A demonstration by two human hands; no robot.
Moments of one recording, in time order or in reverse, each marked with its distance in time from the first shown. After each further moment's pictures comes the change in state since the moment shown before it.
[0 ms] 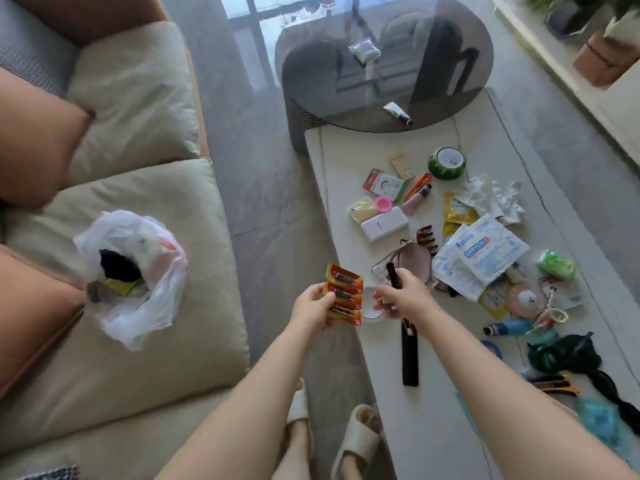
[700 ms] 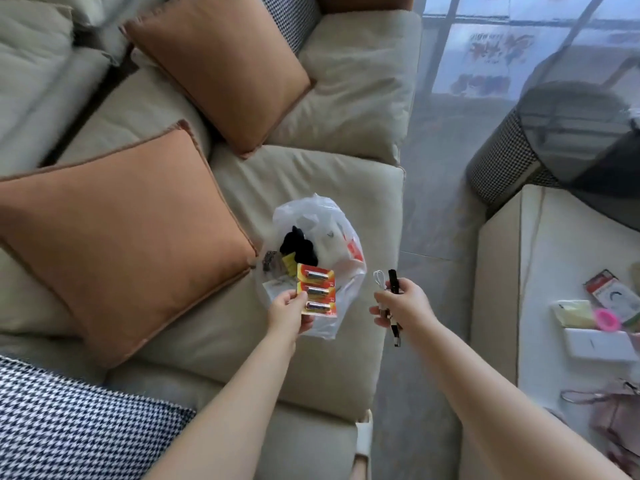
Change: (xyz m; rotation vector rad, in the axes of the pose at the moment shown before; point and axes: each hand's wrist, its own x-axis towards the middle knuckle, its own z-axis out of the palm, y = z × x) left_hand 0.045 -0.038 -0.378 -0.520 0.581 -0.065; right_hand 0.068 -0.137 0.374 -0.119 -0.232 -0.022
